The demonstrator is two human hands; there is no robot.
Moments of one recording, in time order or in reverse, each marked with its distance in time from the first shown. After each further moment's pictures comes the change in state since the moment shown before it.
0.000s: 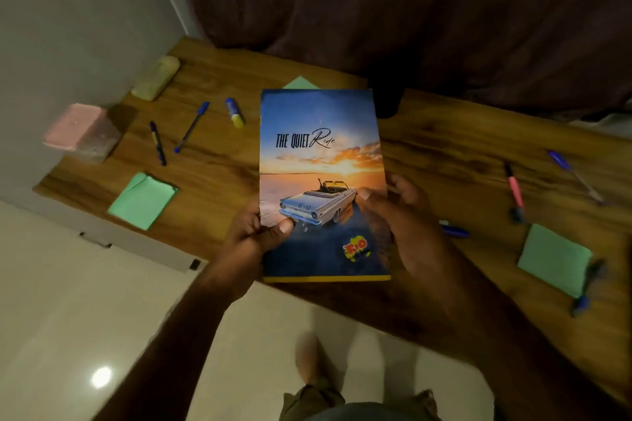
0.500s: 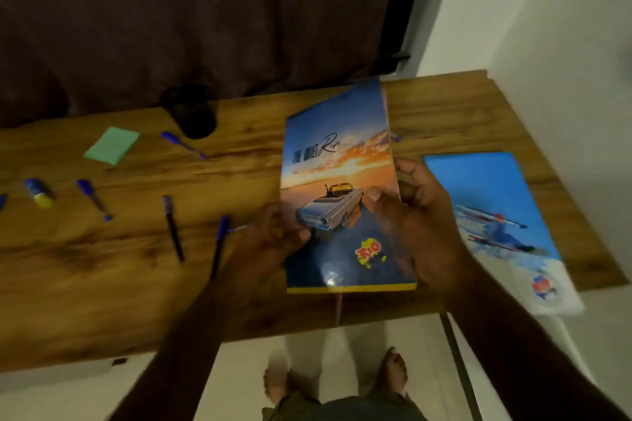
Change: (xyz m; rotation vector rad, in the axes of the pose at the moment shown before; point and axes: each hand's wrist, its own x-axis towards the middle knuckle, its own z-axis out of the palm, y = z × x) left_hand 0.011 -0.001 0.273 0.262 -0.351 -0.067; right_hand -0.115 0.000 -0.250 0.208 0.430 -0.187
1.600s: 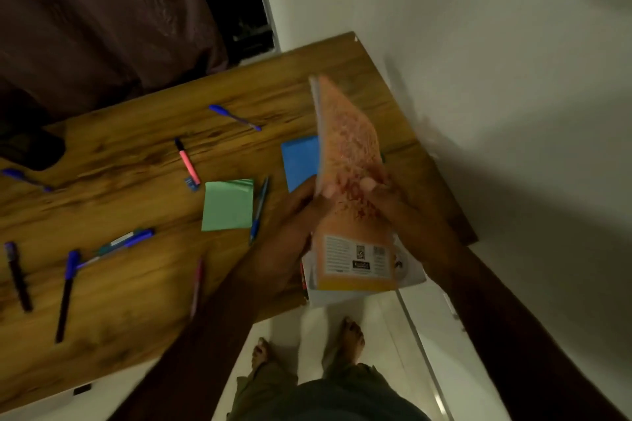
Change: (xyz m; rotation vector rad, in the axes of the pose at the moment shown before) left_hand 0.031 0.052 0.286 -0.310 -0.412 -0.086; right_hand 0.009 0.012 -0.258 -0.226 -0.048 0.200
